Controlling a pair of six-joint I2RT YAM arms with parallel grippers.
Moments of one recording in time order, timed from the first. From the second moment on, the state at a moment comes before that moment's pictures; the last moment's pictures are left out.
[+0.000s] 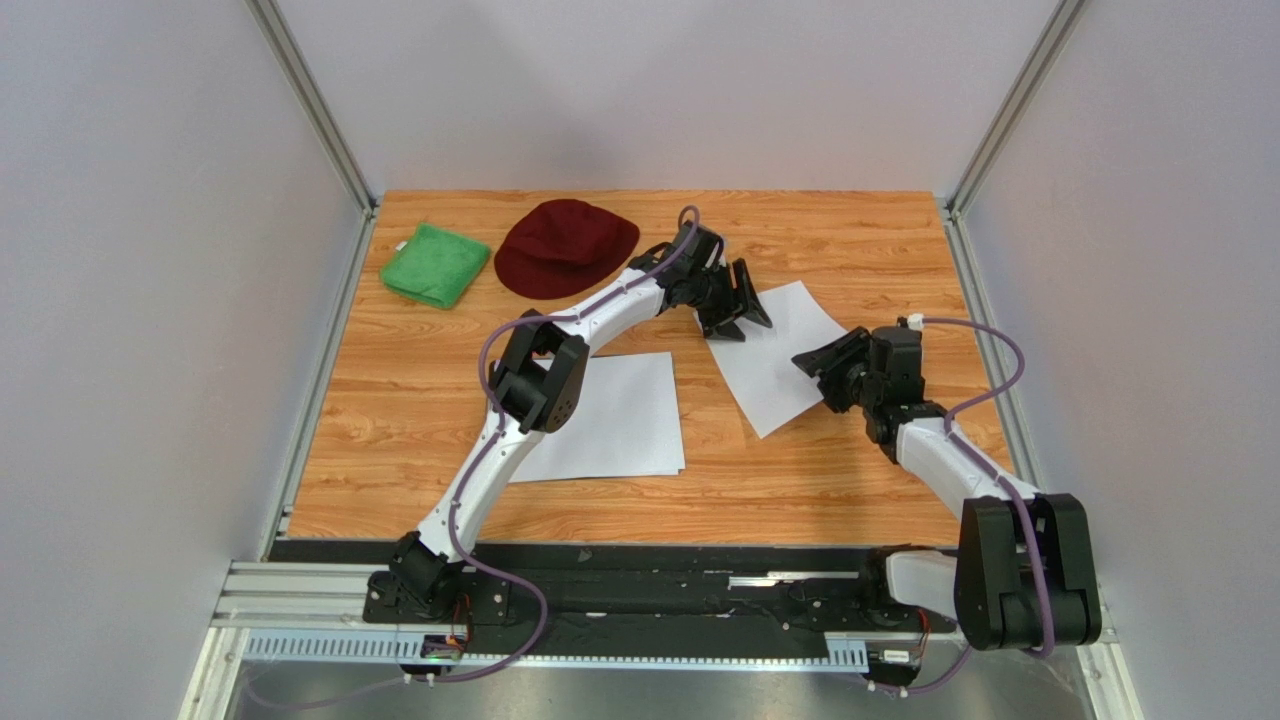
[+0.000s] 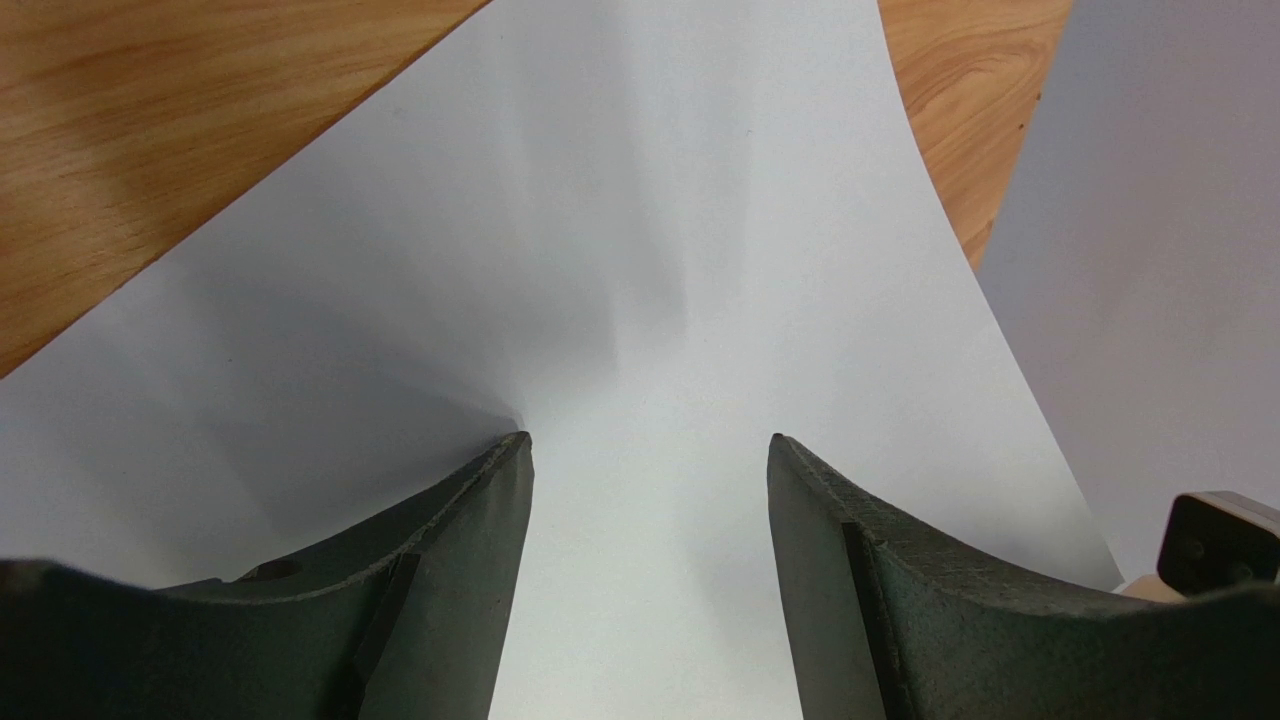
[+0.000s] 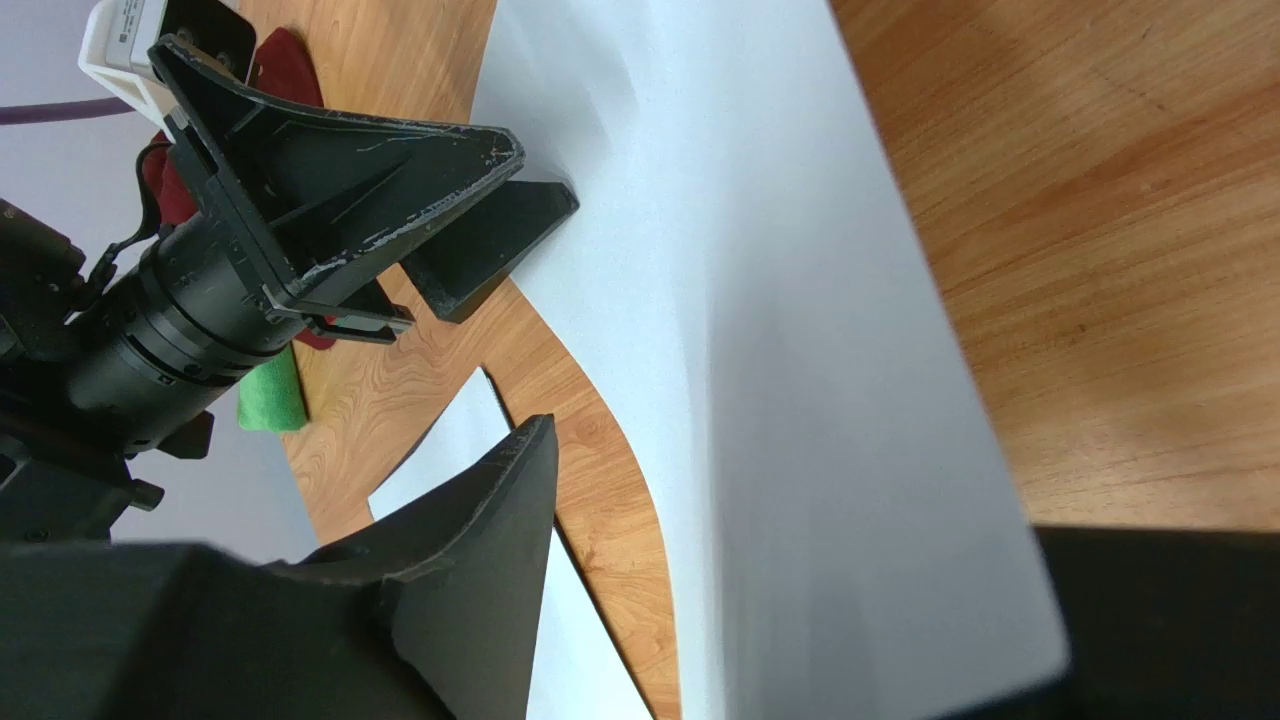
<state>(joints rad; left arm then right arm) -0.66 2.64 2.30 -0.45 0.50 -0.93 0.06 1.22 0.52 0.08 -0.17 1.02</state>
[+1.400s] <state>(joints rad) 0.13 1.19 1.08 -0.86 0.13 -0.35 0.57 1.57 1.28 -0.28 -0.83 0.57</state>
